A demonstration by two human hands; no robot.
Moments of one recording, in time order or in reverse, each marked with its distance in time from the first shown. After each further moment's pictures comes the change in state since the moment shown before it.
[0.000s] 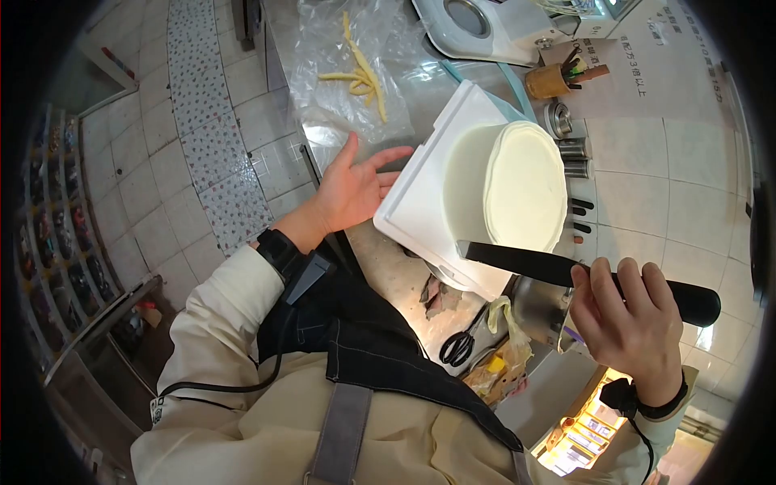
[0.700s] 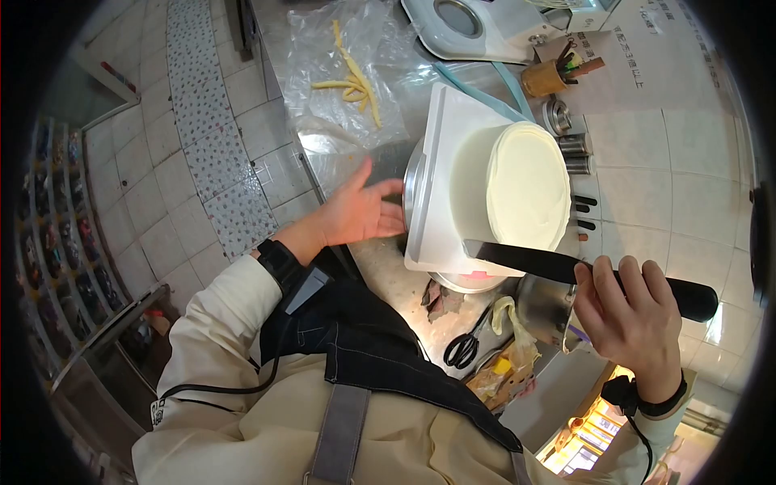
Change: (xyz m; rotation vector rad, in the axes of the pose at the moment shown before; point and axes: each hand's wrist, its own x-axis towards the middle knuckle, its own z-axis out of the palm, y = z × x) left_hand 0.000 -0.010 -0.023 0.109 -0.035 -0.262; right_hand -0.018 0.000 0.012 0.027 0.019 0.069
